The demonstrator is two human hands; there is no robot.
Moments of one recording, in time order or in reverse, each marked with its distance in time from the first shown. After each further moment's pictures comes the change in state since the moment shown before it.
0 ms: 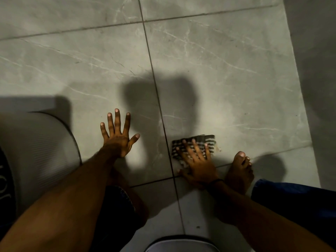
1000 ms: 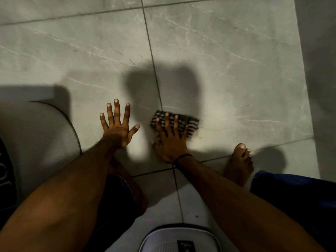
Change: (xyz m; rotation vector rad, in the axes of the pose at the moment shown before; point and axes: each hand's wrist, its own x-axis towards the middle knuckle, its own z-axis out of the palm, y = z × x) left_hand 0.002 0.000 0.005 -0.004 0.031 0.018; right_hand 0.082 -0.087 -0.025 0.161 -0.066 0.192
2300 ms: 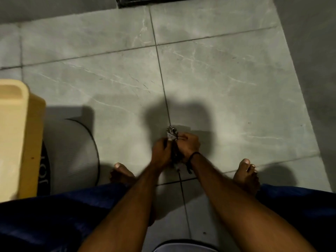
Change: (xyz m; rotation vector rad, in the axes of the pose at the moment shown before) left_hand -0.059 0.124 0.003 -0.949 0.276 -0.081; right_hand 0.009 -0.007 -0.079 1.087 0.170 0.677
